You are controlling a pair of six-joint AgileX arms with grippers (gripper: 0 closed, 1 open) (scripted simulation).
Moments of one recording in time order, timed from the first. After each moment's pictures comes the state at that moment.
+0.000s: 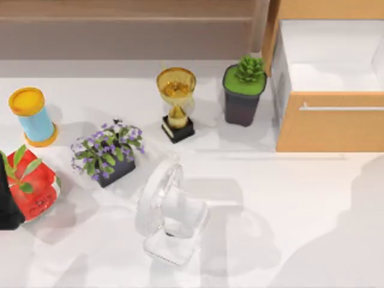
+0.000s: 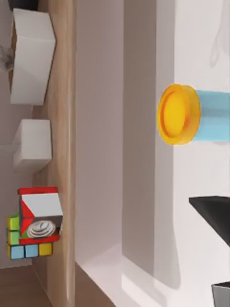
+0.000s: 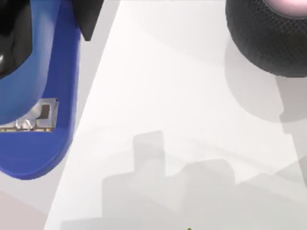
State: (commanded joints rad) left arm 0.00 0.00 0.00 0.00 0.00 0.00; right arm -0.56 1.73 1.41 -0.81 -0.02 -0.94
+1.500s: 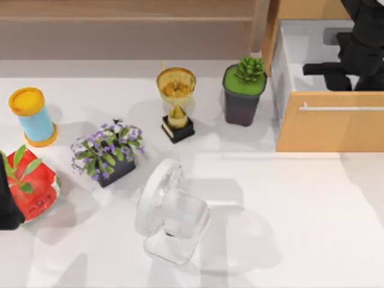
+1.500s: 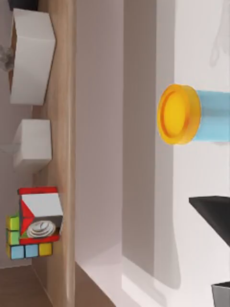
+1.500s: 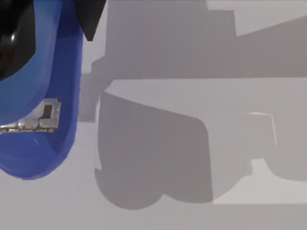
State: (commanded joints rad) left arm 0.00 0.00 0.00 0.00 0.00 0.00; right arm 0.13 2.45 2.17 -1.29 0.01 0.16
